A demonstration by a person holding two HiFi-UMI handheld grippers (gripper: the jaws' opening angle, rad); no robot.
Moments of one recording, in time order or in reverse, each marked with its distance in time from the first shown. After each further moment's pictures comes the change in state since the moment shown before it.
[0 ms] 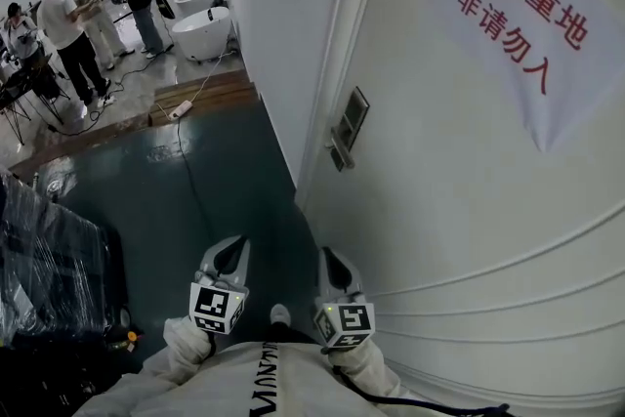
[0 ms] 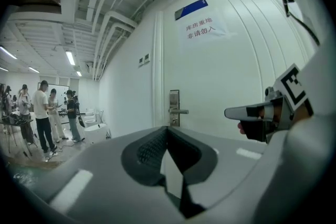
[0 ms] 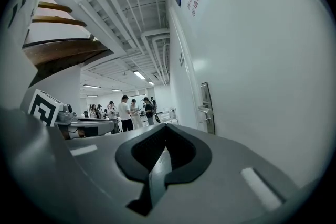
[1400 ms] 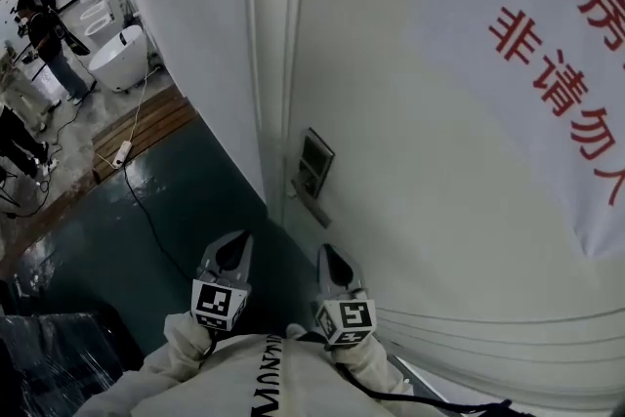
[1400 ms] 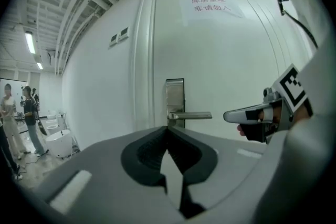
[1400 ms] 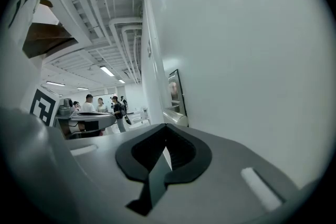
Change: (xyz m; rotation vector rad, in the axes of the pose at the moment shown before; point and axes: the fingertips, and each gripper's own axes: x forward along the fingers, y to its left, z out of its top) left arm 0.227 0.036 0.024 0.089 0.025 -0.345; right arm 0.136 -0.115 0.015 0.074 0.001 -0.323
